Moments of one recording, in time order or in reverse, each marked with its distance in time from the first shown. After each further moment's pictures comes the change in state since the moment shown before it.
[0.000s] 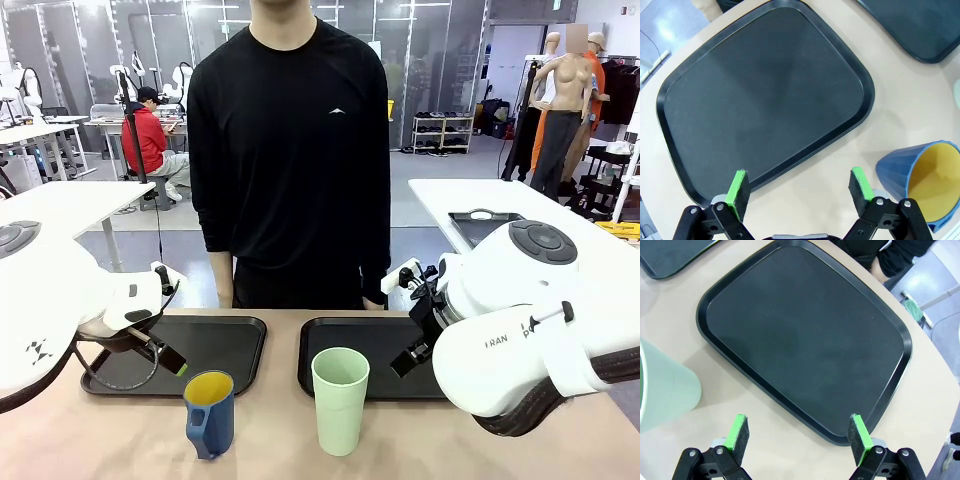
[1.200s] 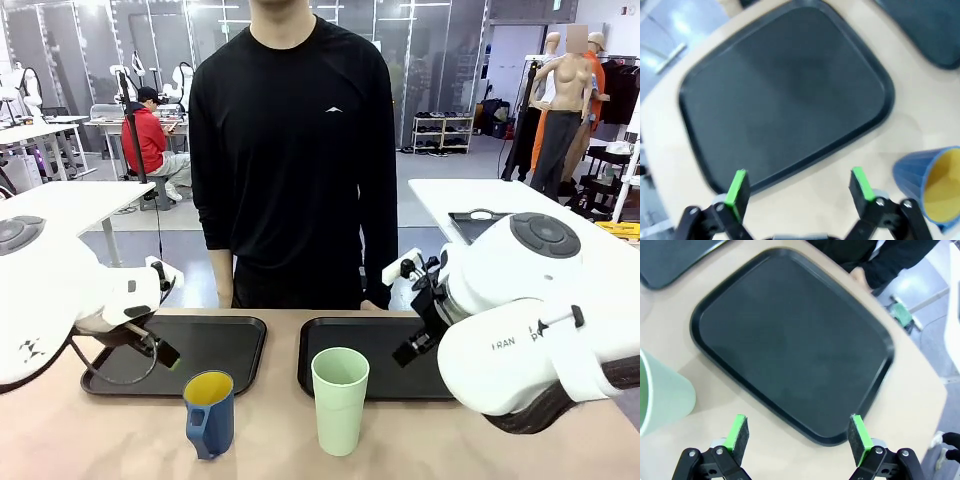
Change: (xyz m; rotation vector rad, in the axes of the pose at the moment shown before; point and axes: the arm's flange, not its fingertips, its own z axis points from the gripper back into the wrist) left arm 0.007 0.008 0.014 0.109 0.019 0.026; right arm 0.014 -0.004 0.024 -0.067 -0.037 0.000
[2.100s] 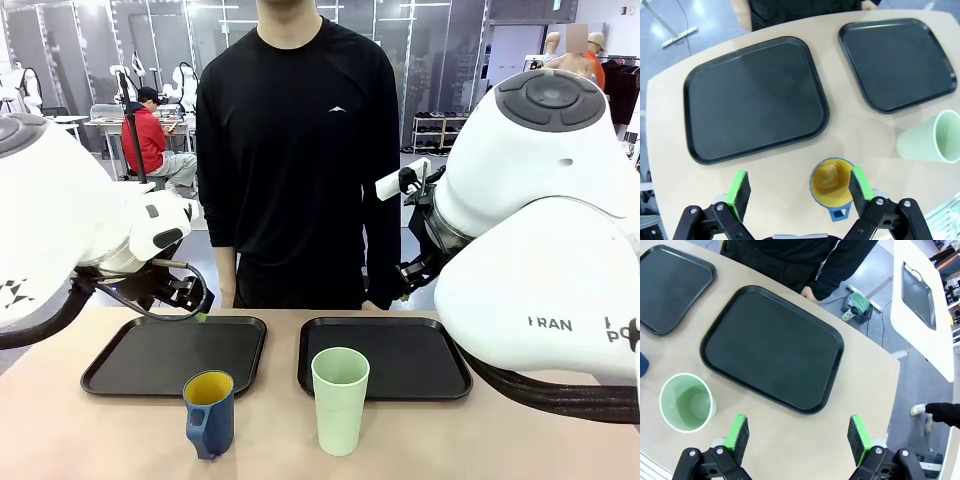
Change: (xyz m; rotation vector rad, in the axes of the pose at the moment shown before) left arm 0.048 -0.070 0.119 -0.020 -0.051 0.276; right arm 0.054 0.036 0.131 -0.183 0.003 -0.153
